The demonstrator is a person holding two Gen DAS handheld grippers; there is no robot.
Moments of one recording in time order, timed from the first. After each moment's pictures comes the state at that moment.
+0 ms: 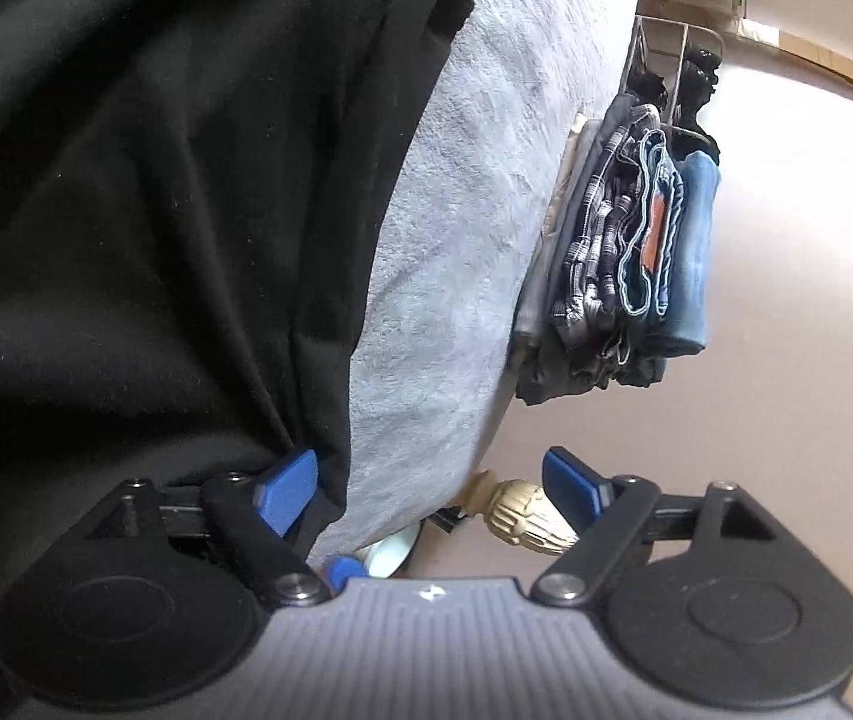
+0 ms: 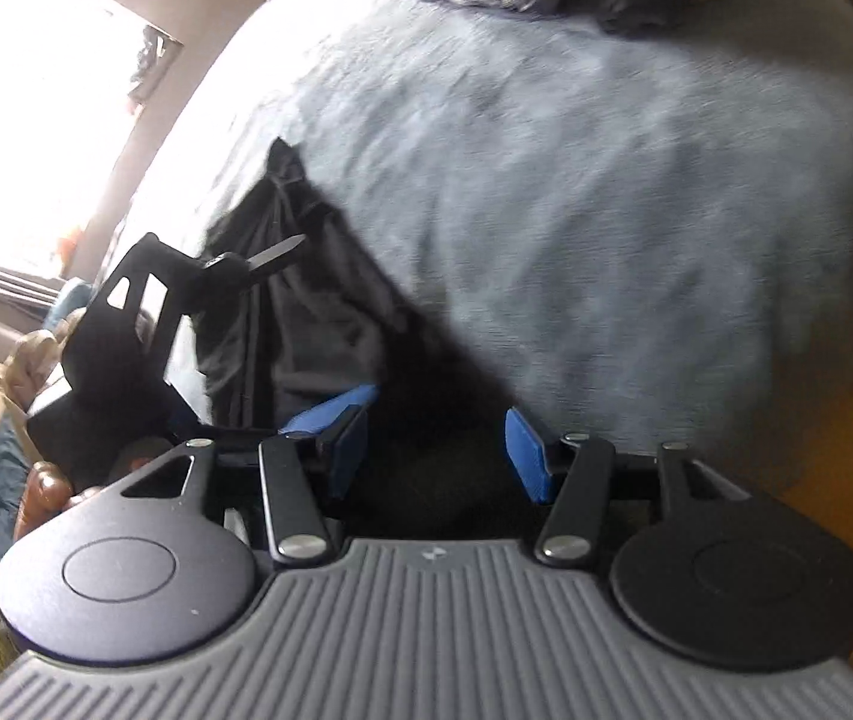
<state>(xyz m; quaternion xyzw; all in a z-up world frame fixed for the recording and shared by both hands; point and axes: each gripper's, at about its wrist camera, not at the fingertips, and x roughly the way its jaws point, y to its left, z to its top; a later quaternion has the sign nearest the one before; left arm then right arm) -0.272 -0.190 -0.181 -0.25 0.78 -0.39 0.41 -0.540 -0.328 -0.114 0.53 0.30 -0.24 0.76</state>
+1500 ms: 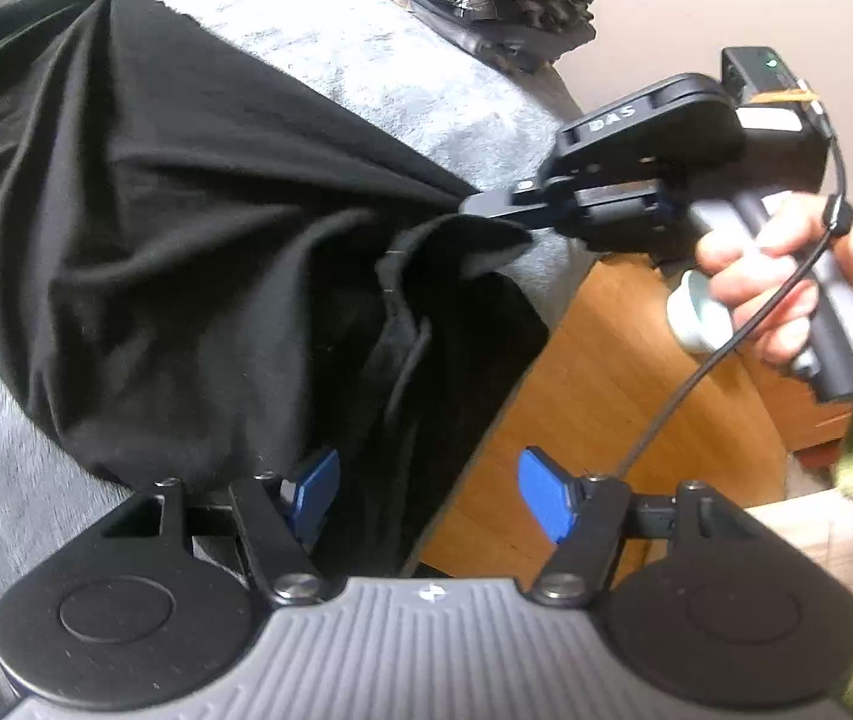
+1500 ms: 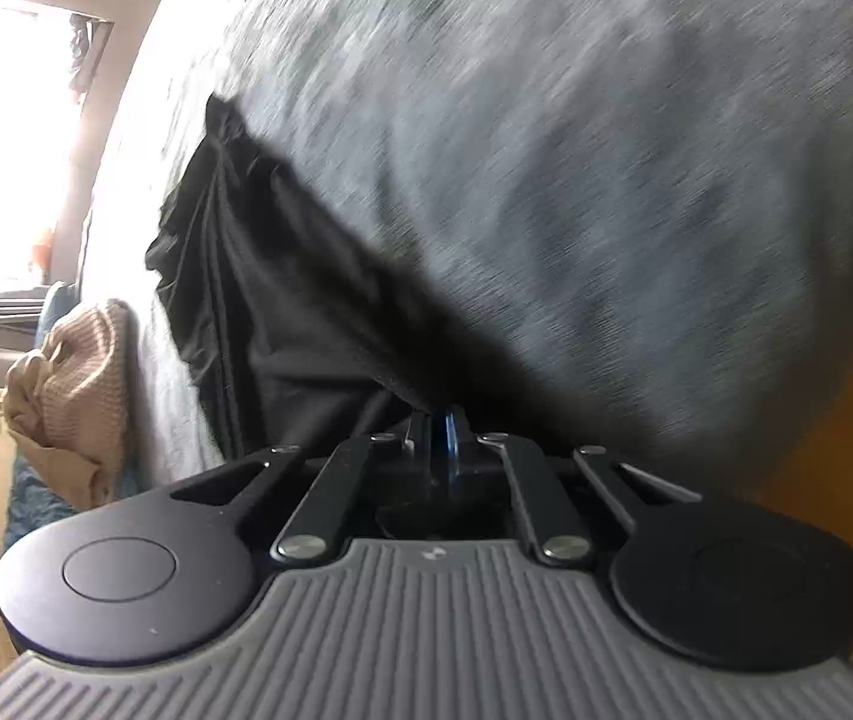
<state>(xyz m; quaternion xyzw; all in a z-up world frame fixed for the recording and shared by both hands) -0.367 -0.087 -0.109 0.23 0.53 -0.62 0.53 -0.532 -0.361 -0.142 0.59 0.36 -0.24 0.68</state>
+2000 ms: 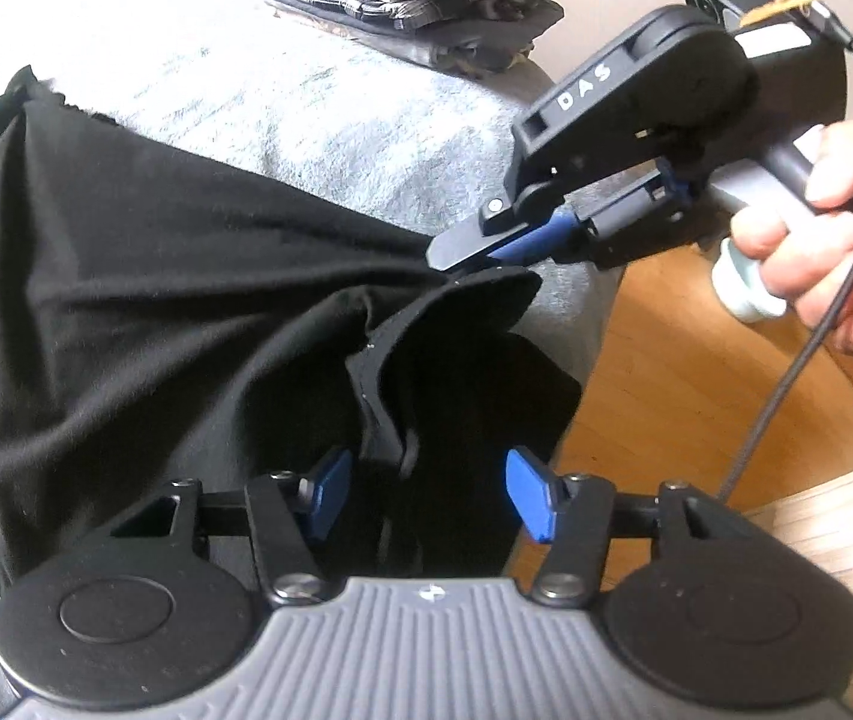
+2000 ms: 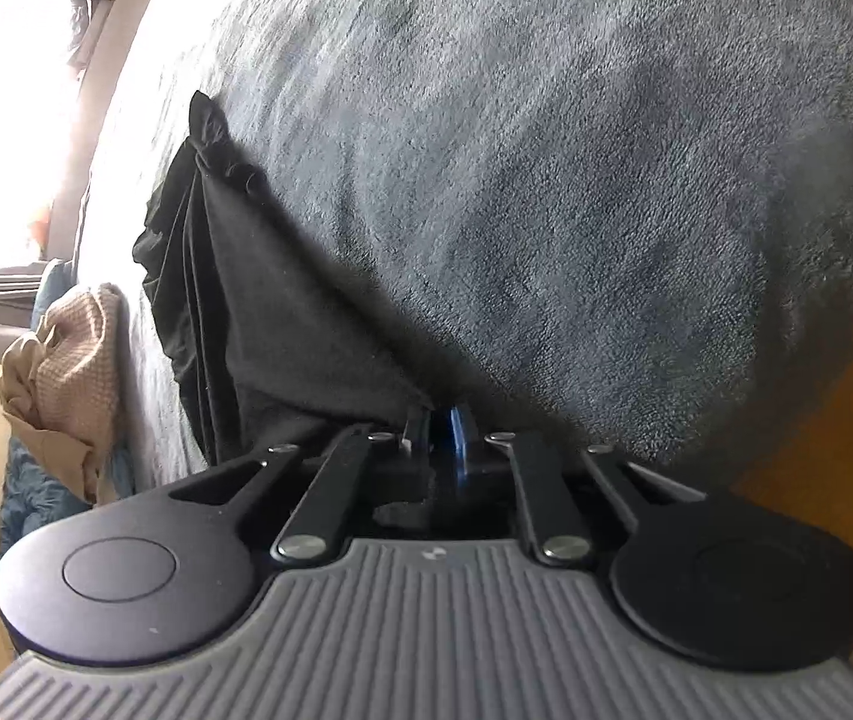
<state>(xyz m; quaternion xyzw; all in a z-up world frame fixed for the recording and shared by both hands) -0.408 -0.129 -0.120 0.30 0.44 -0.64 0.56 -0.540 -0.384 -0.154 0.60 0.38 -0.21 0.68</state>
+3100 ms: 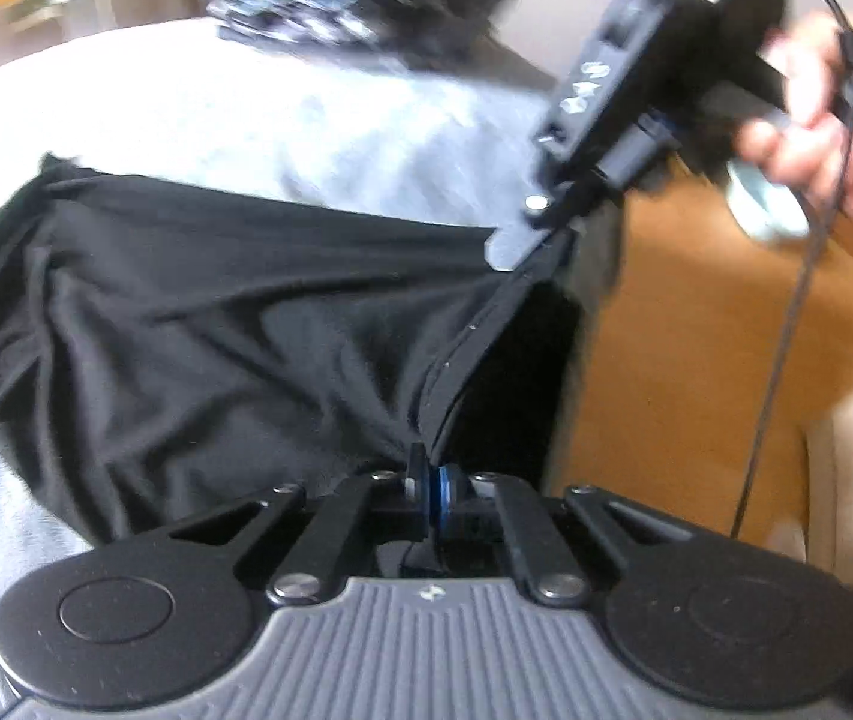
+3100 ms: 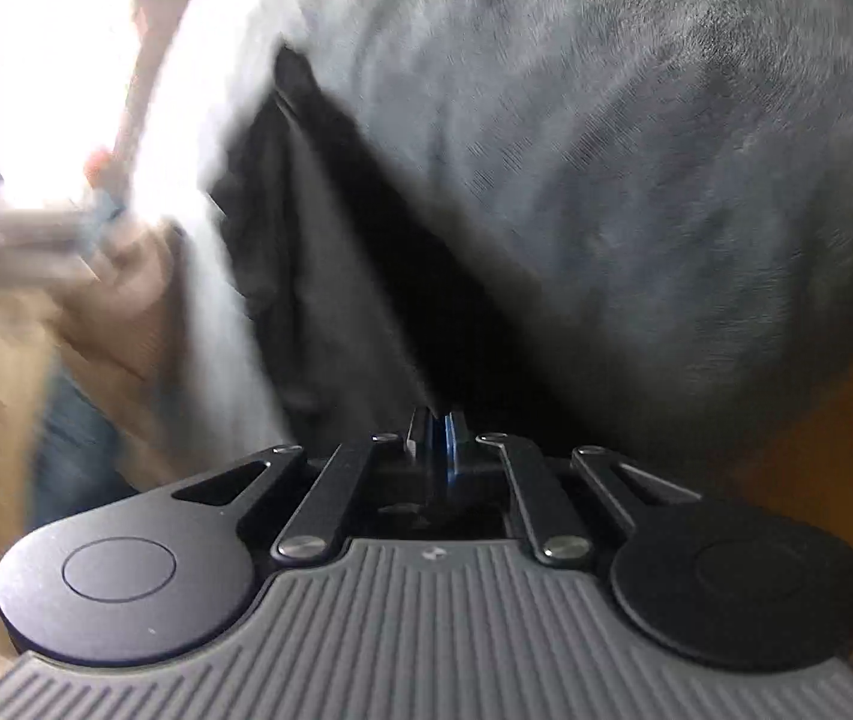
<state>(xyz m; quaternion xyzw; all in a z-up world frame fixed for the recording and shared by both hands) -0.425 -0.083 -0.094 0.39 0.36 -0.64 0.54 -0.542 -0.361 -0.119 0.53 0.44 -0.15 0.71</state>
